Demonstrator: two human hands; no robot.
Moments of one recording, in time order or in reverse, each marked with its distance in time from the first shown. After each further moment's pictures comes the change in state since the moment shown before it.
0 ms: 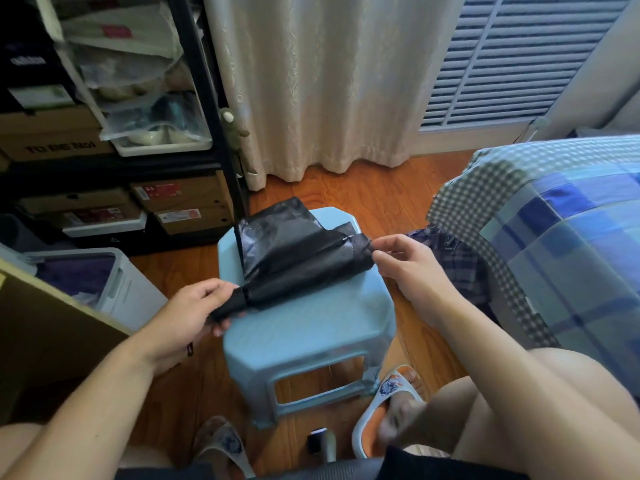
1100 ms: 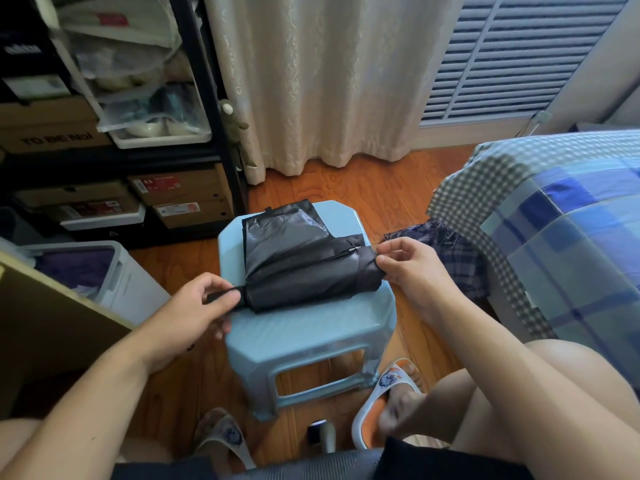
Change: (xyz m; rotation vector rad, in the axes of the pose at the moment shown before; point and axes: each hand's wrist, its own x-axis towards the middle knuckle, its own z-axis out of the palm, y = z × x) left_hand -0.008 0.001 -0.003 0.210 0.016 0.041; right_hand -0.002 0.009 0.003 0.083 0.039 0.123
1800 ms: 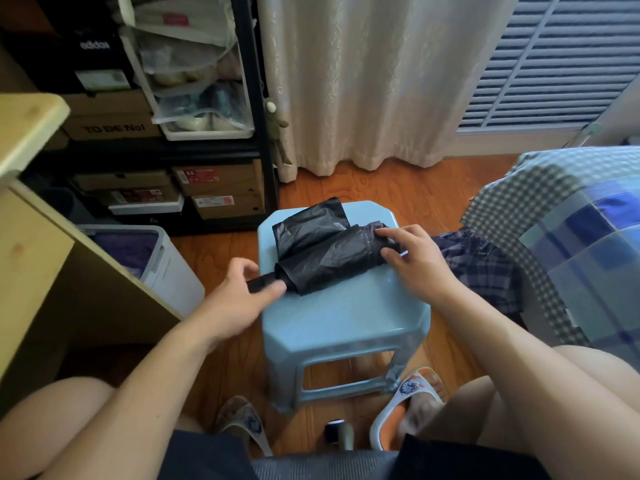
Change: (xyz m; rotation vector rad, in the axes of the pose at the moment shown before) left_hand -0.005 -0.002 0.003 0.302 0.145 -0.118; right_hand 0.028 0.000 0.038 -0.623 -0.075 -0.442
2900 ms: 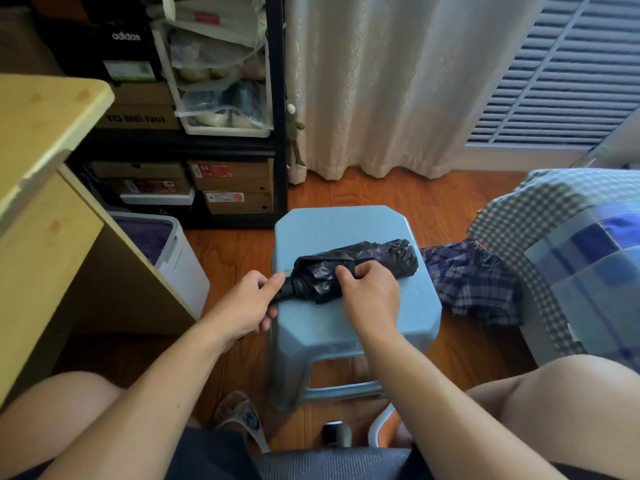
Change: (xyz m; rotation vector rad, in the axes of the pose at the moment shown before) left_hand 0.001 -0.025 0.004 -0.255 -0.082 0.016; right_hand -0.051 -0.108 0.078 0.182 0.131 0.494
